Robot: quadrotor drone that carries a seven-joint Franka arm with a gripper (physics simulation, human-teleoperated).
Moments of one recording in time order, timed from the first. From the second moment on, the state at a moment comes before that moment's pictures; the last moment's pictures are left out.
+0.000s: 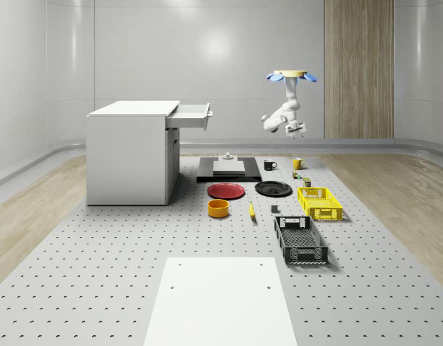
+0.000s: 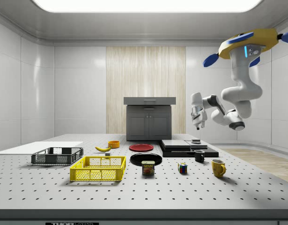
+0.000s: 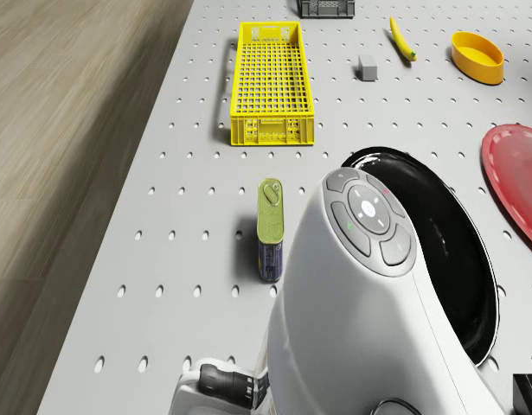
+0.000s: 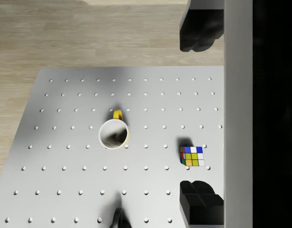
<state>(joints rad) -0.83 -0.97 1.16 -2.87 -1.91 1.22 1.43</state>
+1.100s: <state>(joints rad) -1.06 -1.12 1.28 -2.89 -1.96 1.20 1.59</state>
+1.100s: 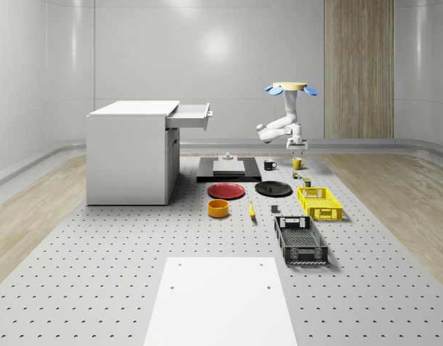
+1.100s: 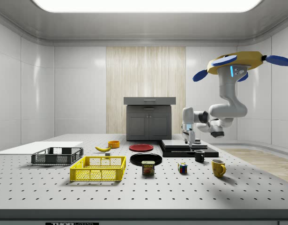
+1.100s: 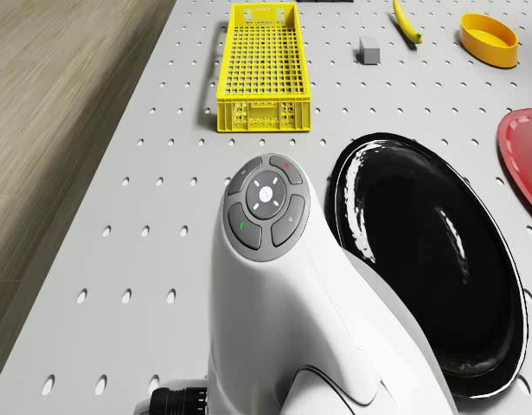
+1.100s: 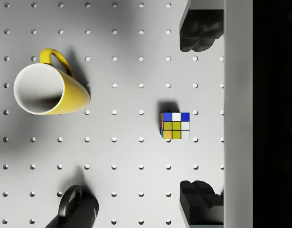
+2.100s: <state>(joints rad) -1.09 -1.22 1.31 -2.89 -1.91 1.29 1.62</state>
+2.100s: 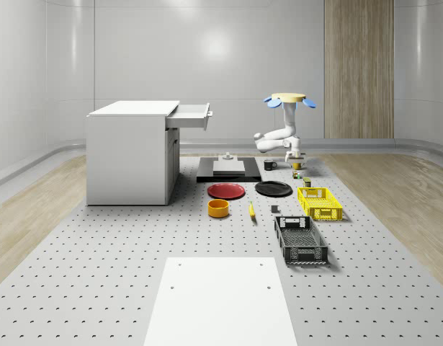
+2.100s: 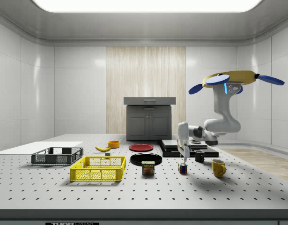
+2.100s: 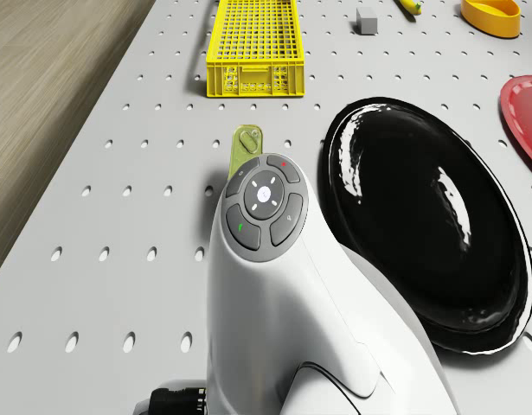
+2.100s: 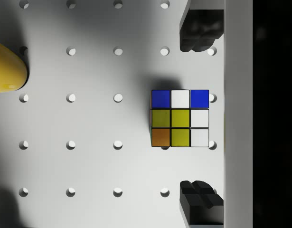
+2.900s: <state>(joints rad) -1.10 -1.30 1.20 -2.86 -2.00 1.41 1.62</state>
